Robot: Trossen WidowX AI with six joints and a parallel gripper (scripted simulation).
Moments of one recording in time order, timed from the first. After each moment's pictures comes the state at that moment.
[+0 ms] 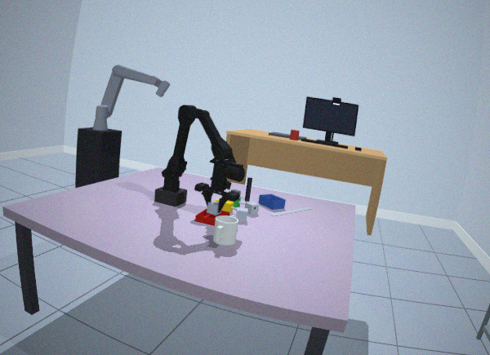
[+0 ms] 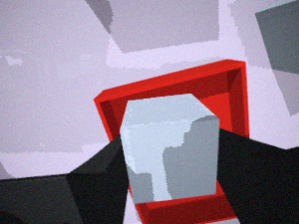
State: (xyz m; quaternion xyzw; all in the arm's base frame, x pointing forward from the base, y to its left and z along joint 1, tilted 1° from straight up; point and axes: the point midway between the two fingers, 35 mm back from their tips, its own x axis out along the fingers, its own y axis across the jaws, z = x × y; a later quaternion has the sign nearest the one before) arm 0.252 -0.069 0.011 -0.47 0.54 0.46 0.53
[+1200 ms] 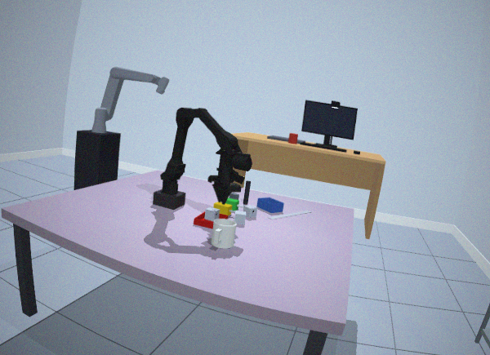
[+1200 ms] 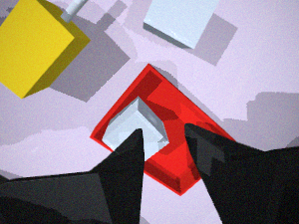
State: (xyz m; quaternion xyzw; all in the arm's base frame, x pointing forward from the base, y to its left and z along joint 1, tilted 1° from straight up) arm 0.282 -0.064 0.065 -0.30 0.64 0.27 0.66
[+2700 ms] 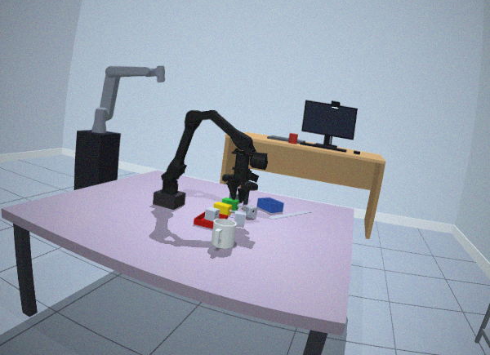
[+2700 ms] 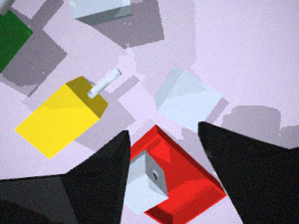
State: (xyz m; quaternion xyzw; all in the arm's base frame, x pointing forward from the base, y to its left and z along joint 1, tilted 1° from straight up) arm 0.331 -0.004 0.072 -0.32 0.62 0.30 0.65
